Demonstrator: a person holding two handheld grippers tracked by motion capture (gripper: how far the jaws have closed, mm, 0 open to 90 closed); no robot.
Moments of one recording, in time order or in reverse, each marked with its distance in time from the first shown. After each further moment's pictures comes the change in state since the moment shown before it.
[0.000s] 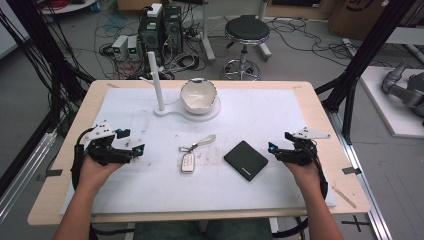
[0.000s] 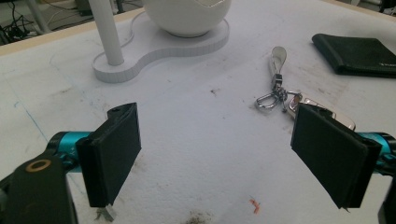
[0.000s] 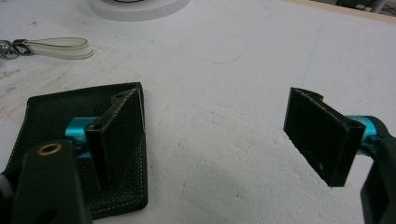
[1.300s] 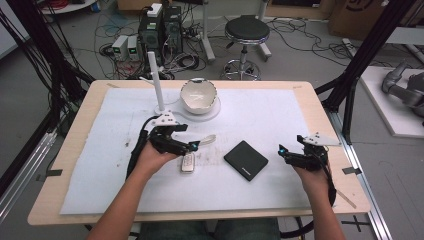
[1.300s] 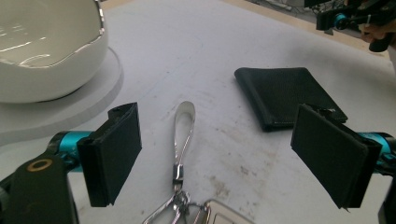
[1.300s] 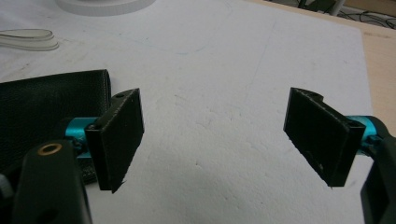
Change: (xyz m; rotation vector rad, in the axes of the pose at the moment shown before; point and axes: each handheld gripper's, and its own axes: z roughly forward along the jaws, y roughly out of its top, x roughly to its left) left arm -0.079 0.060 0.123 0.053 -0.239 0.052; right arm -0.008 -0.014 -0.024 -0.019 -0.110 0.000
